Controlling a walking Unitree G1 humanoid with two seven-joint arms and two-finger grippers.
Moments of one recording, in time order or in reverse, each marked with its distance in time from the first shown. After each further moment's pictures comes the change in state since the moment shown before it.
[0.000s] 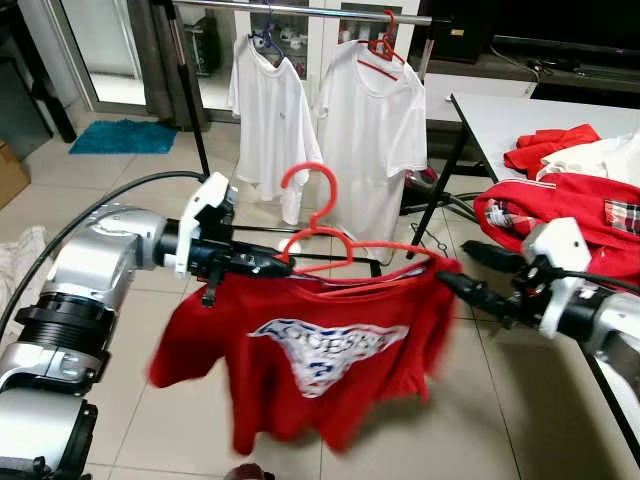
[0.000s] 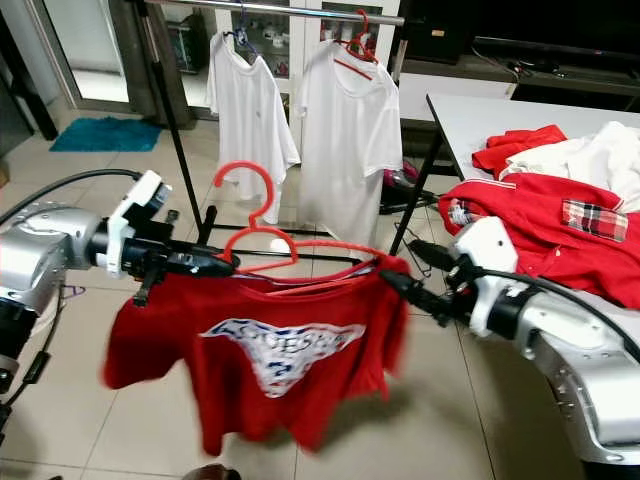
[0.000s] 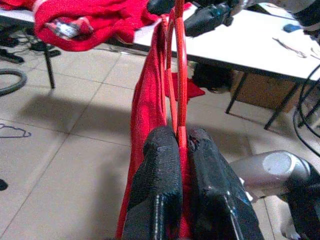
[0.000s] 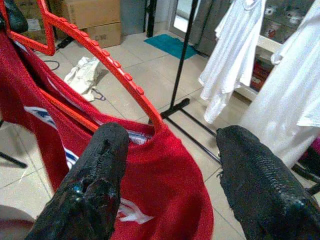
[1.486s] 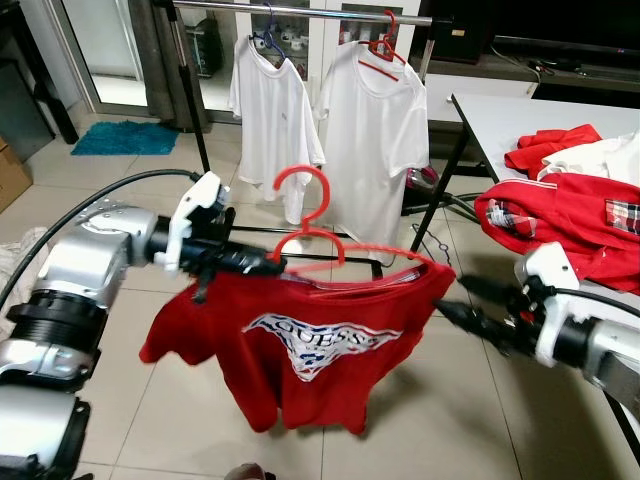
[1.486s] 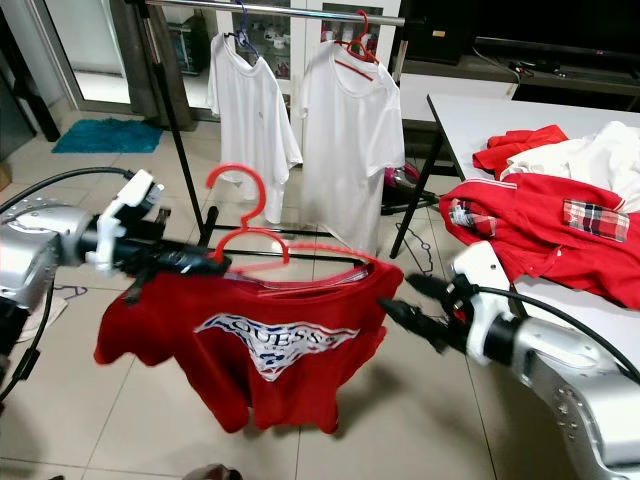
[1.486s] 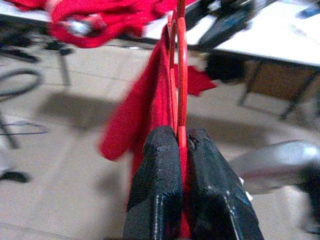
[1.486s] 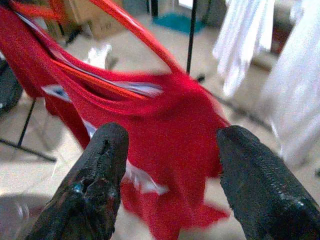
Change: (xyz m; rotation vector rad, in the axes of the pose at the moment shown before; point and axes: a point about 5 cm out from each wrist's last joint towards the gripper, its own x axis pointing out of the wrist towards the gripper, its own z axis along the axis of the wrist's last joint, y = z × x) left arm -0.009 0.011 0.001 0.126 0.059 0.135; right arm -0.002 0.011 -0.013 0.140 0.038 -0.001
